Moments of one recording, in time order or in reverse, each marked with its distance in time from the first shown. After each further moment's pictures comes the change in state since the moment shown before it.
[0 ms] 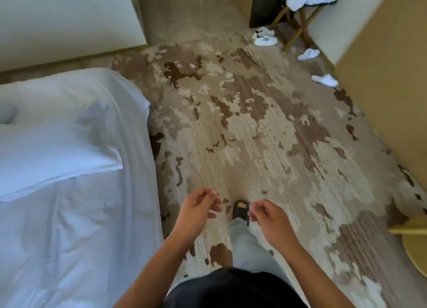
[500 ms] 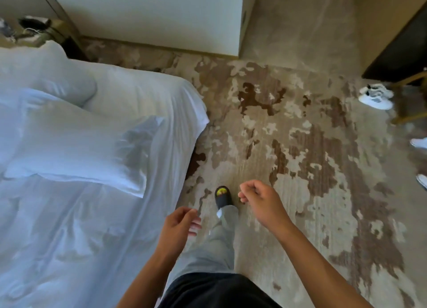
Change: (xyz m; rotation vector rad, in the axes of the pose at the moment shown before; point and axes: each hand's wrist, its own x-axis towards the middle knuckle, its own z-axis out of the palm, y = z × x) left_hand 0.263 0.132 -0.090 -0.302 0.565 -0.172; right_hand 0.389 -0.326 0.045 -0.198 -0.477 -0.310
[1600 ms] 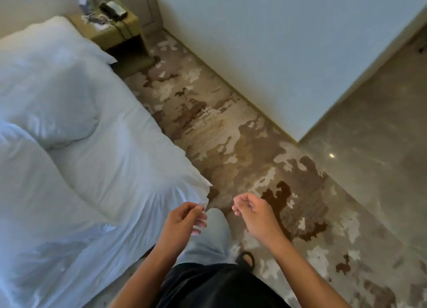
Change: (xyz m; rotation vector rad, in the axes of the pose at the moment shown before) left_hand 0.641 0.559 0.154 -0.326 0.382 -0.083; right_hand 0.852 -0.382 -0.149 -0.342 -0.569 -0.140
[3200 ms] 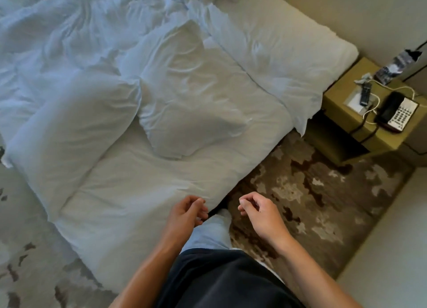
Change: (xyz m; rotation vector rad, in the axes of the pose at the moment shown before) left_hand 0.604 0.364 -0.325 -0.962 1.215 -0.281; right_hand 0.829 -0.580 0.305 -0.839 -1.160 -0.525
